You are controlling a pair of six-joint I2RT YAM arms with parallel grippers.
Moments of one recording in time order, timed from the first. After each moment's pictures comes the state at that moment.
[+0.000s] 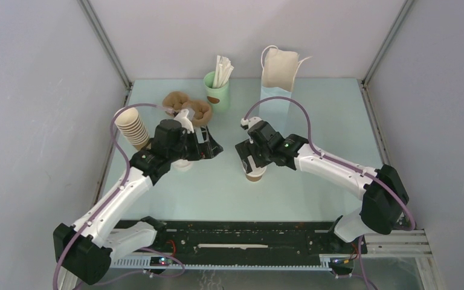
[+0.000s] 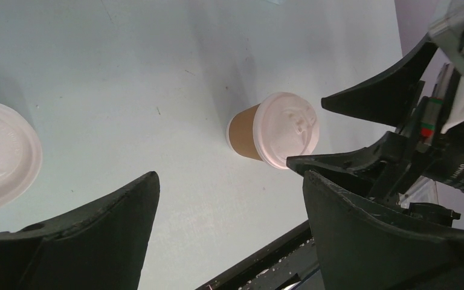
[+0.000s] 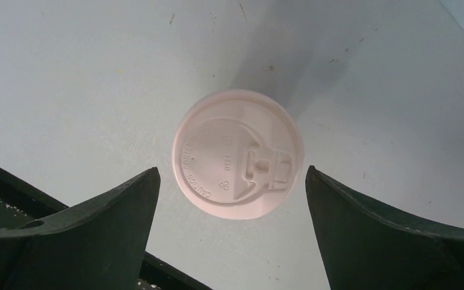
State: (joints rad) left arm -0.46 1.02 0.88 -0.43 0.19 -0.55; right arm 0.85 1.51 1.17 -0.58 0.14 0.27
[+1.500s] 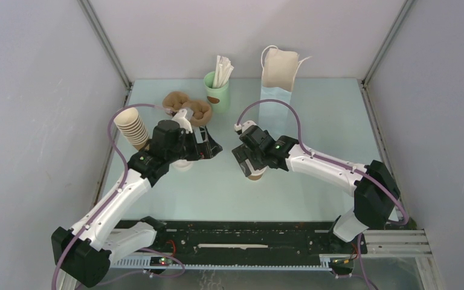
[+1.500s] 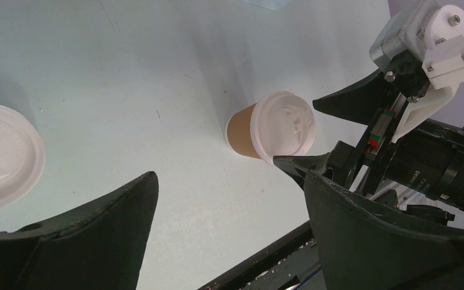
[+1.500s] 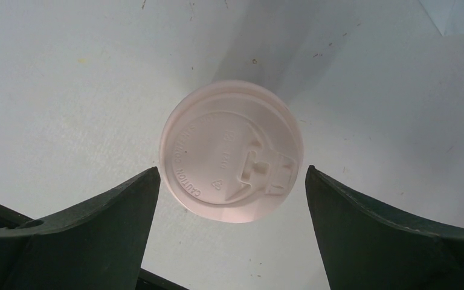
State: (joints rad) left arm -0.46 1.00 0.88 -0.43 0.19 -0.55; right arm 0.90 1.57 1.22 -0.62 0.25 0.23
